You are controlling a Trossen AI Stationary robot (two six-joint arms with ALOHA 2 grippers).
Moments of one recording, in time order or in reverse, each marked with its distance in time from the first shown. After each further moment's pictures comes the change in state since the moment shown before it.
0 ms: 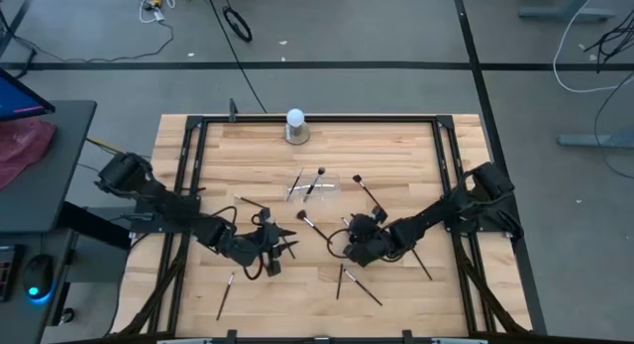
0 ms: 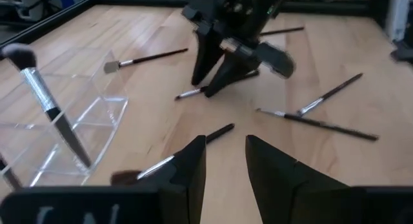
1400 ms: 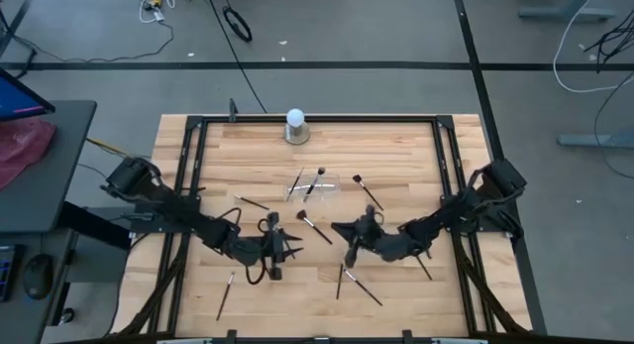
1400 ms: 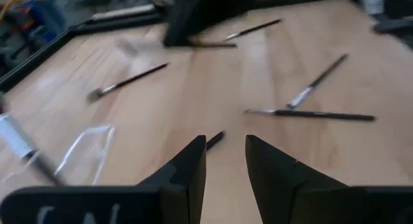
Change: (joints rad) left arm 0.013 0.086 0.001 0.172 0.083 0.253; right arm 0.068 -0.094 -0.155 0.917 0.210 -0.468
